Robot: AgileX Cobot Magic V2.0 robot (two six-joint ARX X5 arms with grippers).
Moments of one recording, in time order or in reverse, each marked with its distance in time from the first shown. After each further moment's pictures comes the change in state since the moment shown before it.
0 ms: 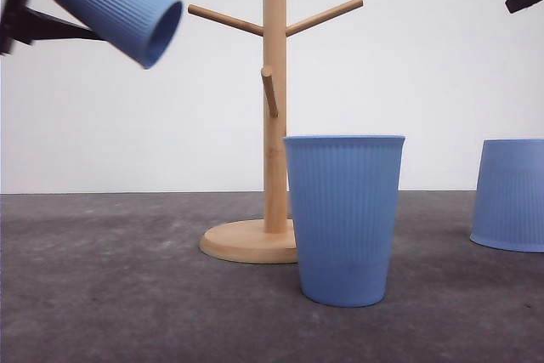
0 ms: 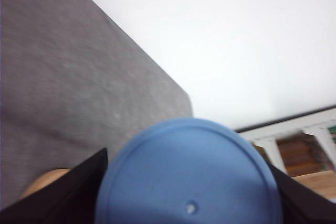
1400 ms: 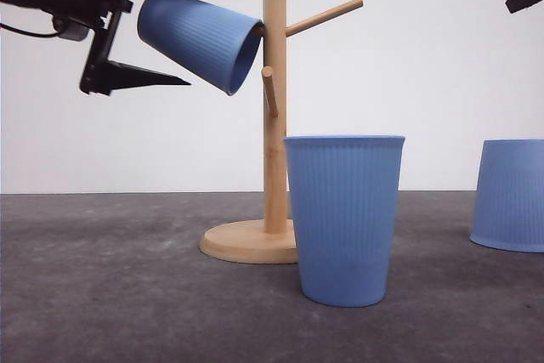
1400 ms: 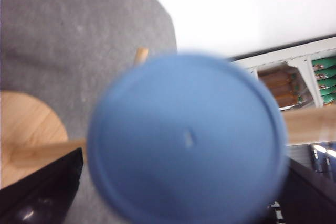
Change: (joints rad) left_arx -0.215 0.127 0.000 0.031 0.062 -0.033; right_arx 0.000 0.000 0.000 0.000 0.000 0.000
